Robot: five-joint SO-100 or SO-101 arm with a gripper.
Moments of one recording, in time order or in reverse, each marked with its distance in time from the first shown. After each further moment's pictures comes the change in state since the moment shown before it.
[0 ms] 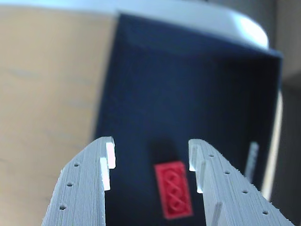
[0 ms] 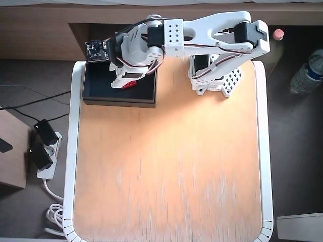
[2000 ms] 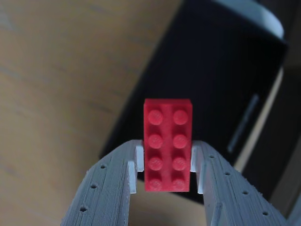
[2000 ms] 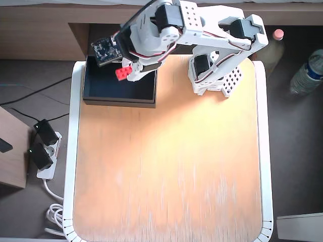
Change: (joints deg) arm -2.9 -7.5 -37.9 46.0 9.1
